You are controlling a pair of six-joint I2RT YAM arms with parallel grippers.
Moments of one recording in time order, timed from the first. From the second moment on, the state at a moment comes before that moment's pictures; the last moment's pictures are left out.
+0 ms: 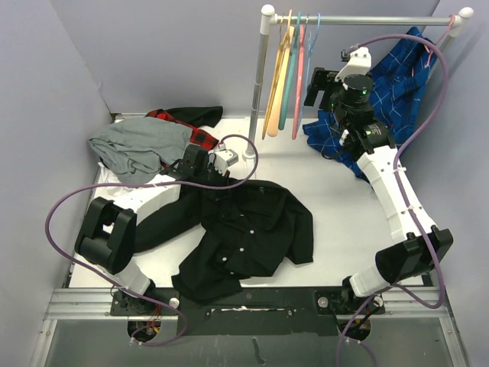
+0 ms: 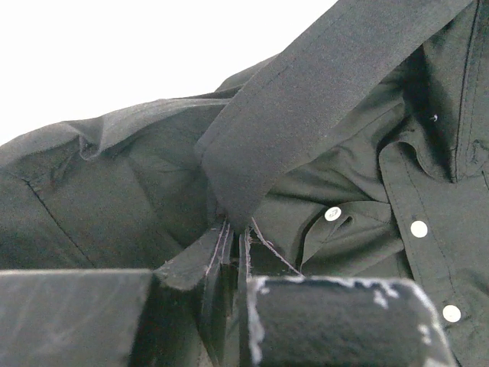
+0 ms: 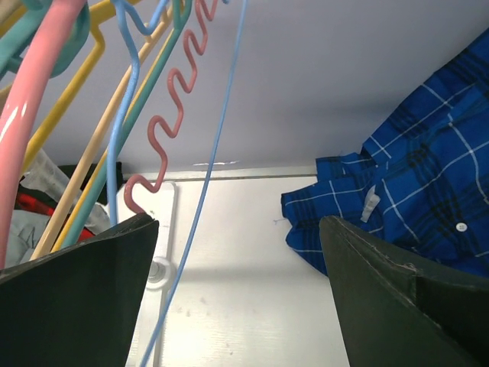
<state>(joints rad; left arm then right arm) -0.47 1.64 1.06 -0.24 0.47 0.11 0.28 1.51 1.70 -0.33 0.25 0.14</state>
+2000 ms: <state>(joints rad) -0.47 1.60 1.02 -0.24 0.46 0.14 0.30 1.60 1.64 -0.17 0.05 0.34</state>
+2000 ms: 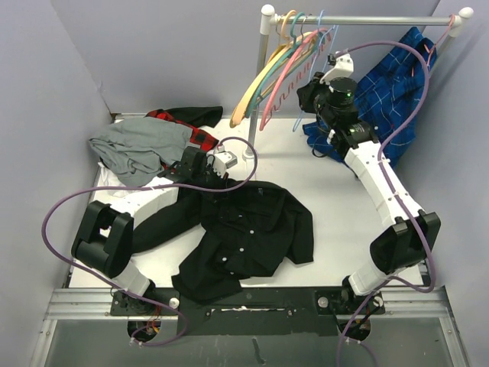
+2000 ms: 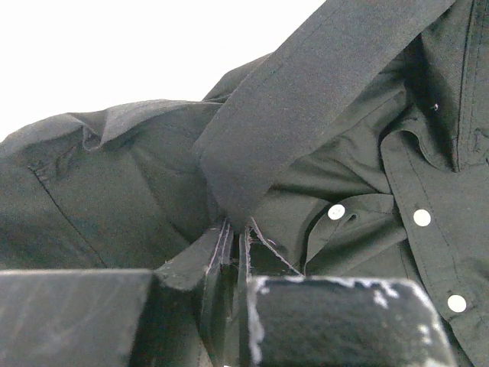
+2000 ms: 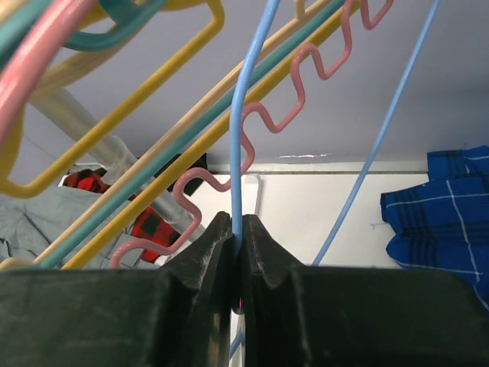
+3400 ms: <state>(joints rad) -0.48 1.43 1.02 -0.34 0.48 0.32 0.29 0.34 0.73 -0.53 -0.76 0.77</state>
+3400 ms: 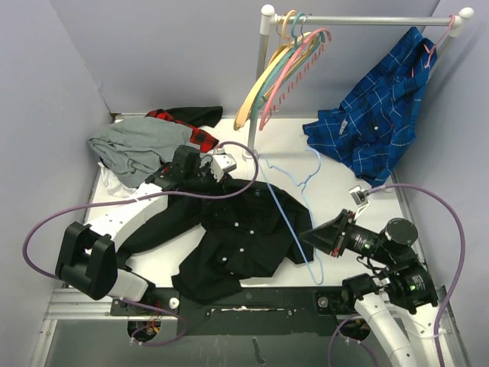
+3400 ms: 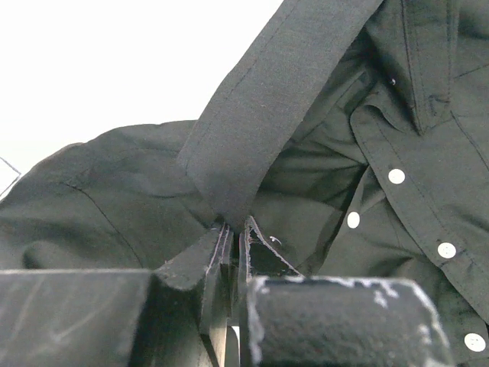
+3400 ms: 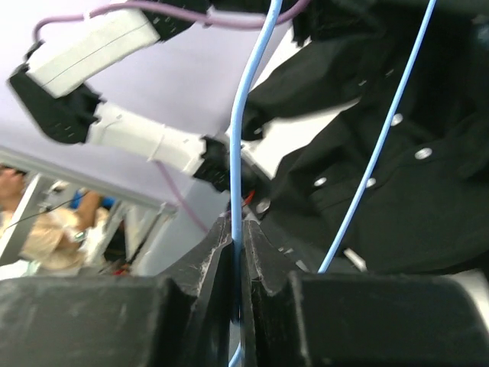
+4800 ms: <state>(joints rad) -0.48 1.51 1.17 -0.46 0.49 0.27 0.46 0.73 0.51 -0.15 -0.88 0.77</state>
